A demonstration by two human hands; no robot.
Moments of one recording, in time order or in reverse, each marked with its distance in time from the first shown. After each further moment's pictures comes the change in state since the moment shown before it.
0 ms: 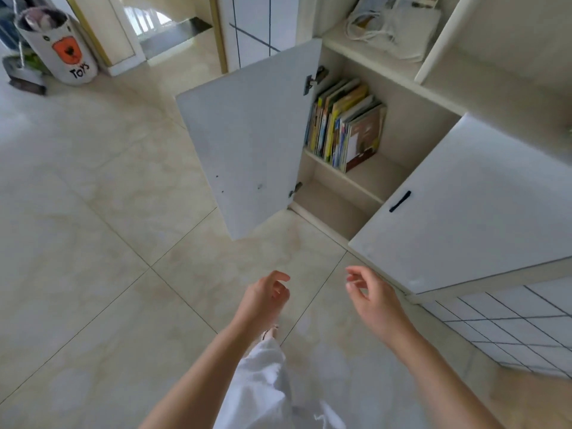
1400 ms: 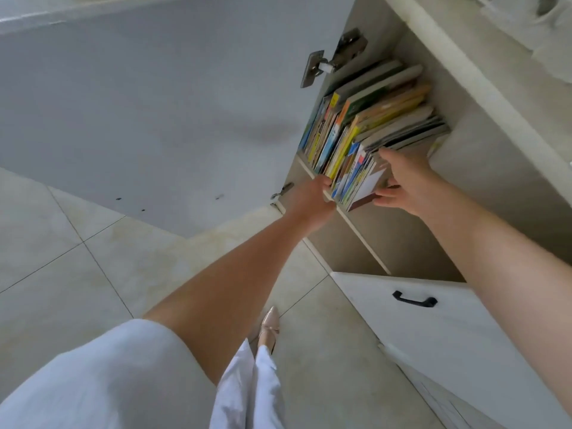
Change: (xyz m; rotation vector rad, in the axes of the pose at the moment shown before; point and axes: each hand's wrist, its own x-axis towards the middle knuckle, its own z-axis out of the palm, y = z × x) left_hand 0.477 0.154 0.044 -0.112 0.067 -0.029; right_hand 0.525 -0.060 -0.114 0.370 -0.079 0.502
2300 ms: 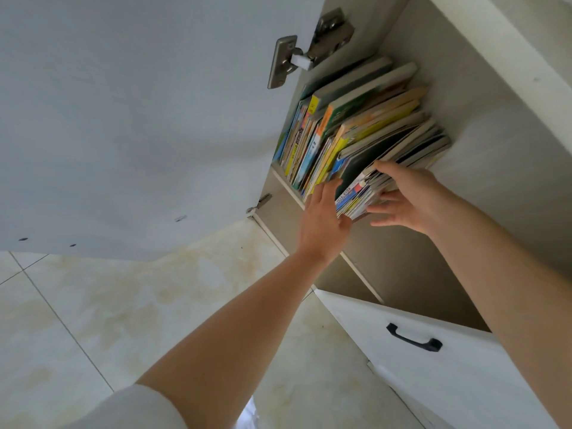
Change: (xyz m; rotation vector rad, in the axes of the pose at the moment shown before) left_hand 0.077 -0.015 0.085 -0.069 0.269 0.269; right_hand 0.084 0.003 -0.023 0.043 -0.046 0.027
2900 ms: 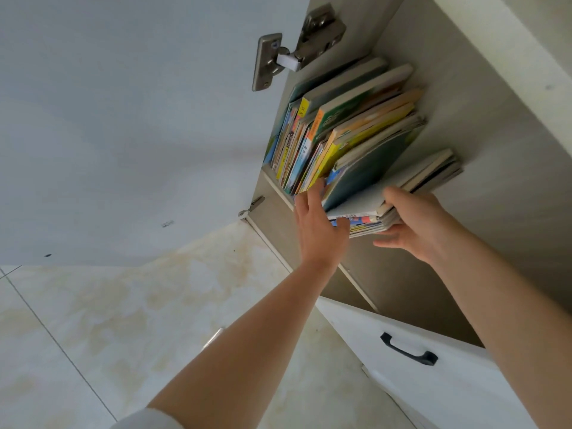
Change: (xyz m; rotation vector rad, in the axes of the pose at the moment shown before) left_hand 0.004 0.009 0.024 -0.267 0.120 -0.274; right_hand 0.006 0.024 -0.015 -0.090 0.097 -0.014
